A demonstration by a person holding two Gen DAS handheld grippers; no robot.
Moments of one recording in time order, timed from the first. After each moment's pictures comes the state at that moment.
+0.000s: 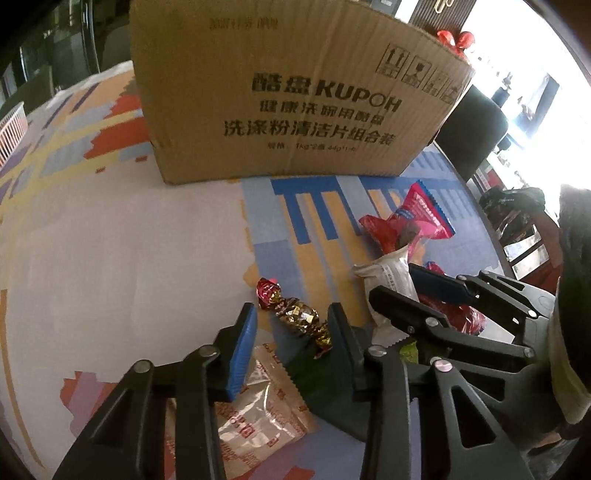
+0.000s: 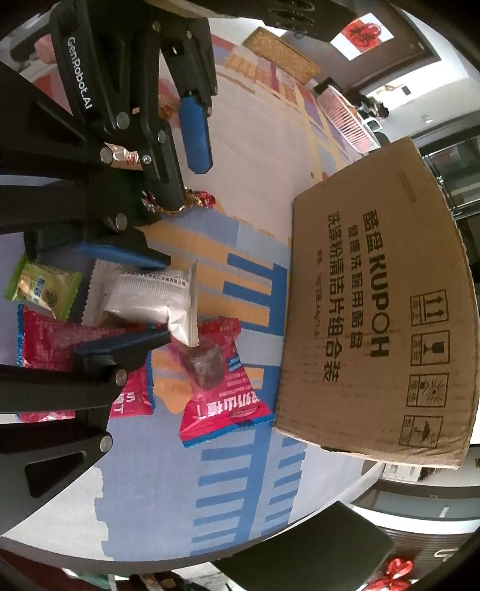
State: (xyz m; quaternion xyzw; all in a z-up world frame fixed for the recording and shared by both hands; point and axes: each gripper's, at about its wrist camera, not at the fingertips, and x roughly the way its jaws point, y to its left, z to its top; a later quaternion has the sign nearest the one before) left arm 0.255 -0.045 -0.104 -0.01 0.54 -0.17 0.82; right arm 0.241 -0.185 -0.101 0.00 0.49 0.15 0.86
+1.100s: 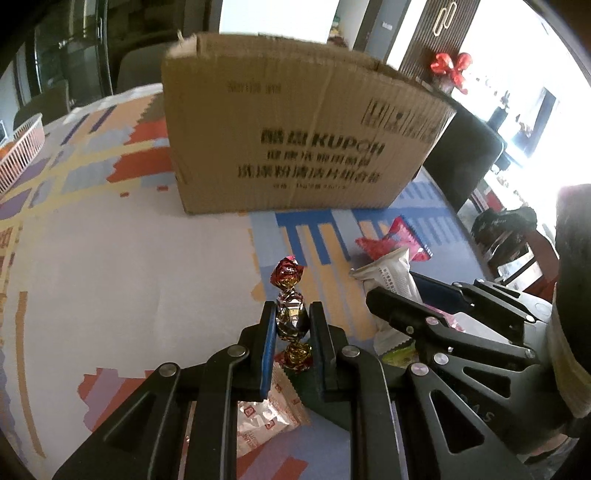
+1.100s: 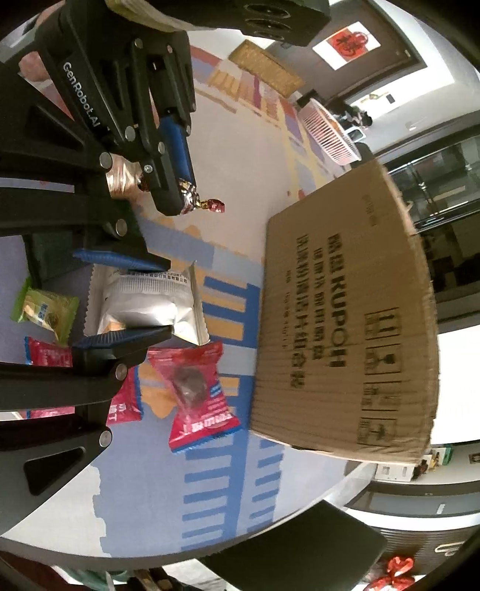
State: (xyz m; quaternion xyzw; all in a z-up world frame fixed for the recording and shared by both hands) left arm 0.236 -0.035 -0.067 -0.02 0.49 -0.16 0.86; right arm 0.234 -0.183 -0.076 0.03 0.46 0.16 0.87
